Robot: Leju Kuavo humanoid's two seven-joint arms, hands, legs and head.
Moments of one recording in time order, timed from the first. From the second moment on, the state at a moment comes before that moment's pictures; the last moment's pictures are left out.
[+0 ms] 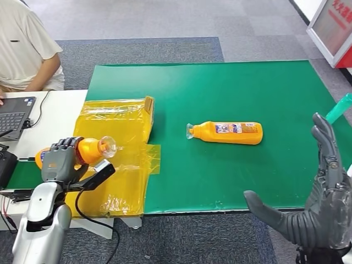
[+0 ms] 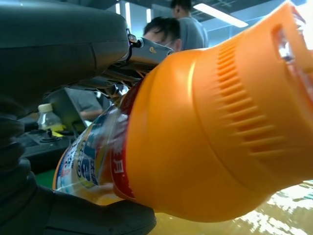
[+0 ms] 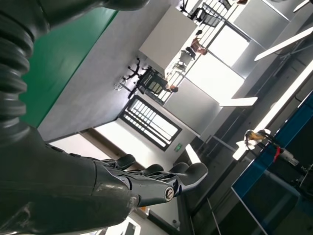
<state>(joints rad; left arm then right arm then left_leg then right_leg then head) -0.10 -0.06 0.06 -1.50 -1.55 0.10 -0.03 0.22 0.17 0.13 -2.43 0.62 0.02 -0.32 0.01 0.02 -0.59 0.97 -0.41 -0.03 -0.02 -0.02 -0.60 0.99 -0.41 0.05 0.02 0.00</state>
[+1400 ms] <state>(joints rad) -0.10 -0.13 0.02 -1.55 -1.55 0.06 -0.07 0.19 0.17 0.13 -2.45 0.63 0.03 -0.31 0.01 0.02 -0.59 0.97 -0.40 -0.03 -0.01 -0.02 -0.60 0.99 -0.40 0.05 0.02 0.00</state>
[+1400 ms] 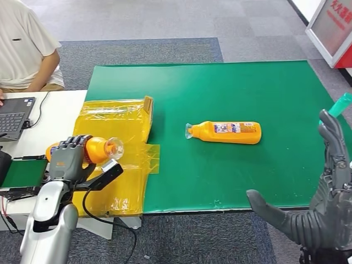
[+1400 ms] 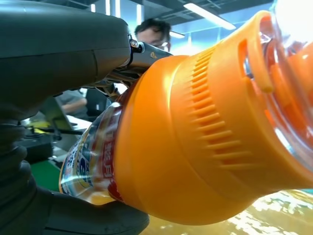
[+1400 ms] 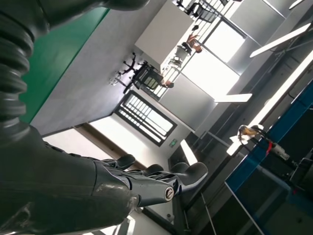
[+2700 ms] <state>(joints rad) -0.10 -0.10 -0.04 -1.56 -1.55 0.06 -0.02 0.19 0.17 0.14 -2.44 0.62 0.03 -0.31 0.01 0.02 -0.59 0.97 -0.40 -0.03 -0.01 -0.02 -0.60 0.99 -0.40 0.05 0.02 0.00</state>
